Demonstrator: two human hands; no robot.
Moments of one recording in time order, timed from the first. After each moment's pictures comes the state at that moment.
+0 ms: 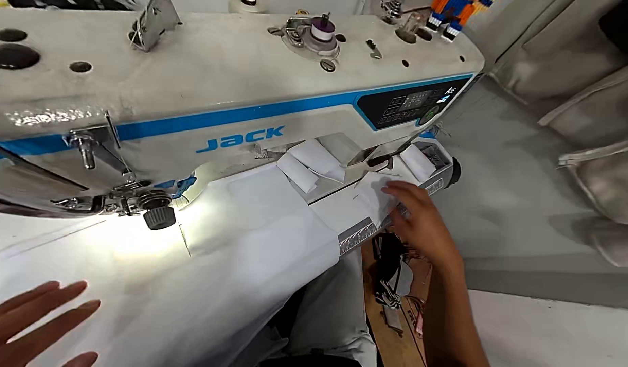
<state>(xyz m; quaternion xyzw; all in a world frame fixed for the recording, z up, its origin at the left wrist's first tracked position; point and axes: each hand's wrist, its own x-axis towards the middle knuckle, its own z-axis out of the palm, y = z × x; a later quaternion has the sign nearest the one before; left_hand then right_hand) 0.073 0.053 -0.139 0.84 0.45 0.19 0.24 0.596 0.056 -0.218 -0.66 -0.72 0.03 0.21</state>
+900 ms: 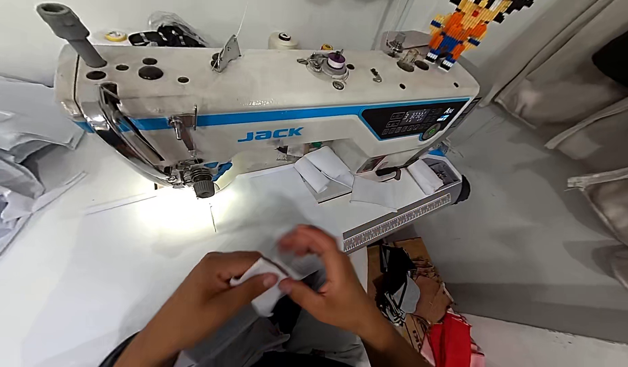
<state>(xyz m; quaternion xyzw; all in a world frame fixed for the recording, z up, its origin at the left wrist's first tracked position) 0.180 0.057 -0.202 0.73 0.30 0.37 0.48 0.405 0.017 -0.209 -0.40 -0.70 0.32 0.49</state>
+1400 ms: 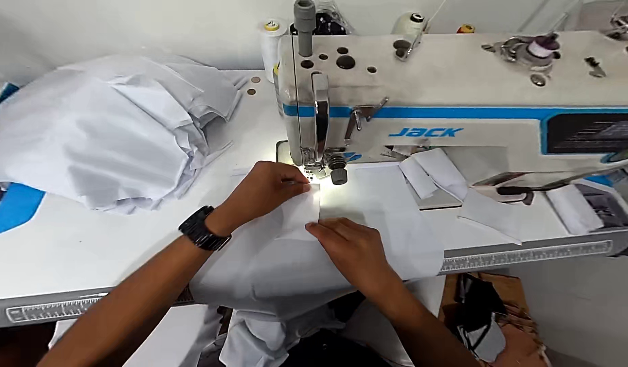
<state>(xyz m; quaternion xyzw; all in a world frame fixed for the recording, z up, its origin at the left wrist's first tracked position) 0.083 0.159 -0.193 0.79 0.48 0.26 0.27 0.310 0.086 -0.242 -0.34 -0.86 0.05 0.39</state>
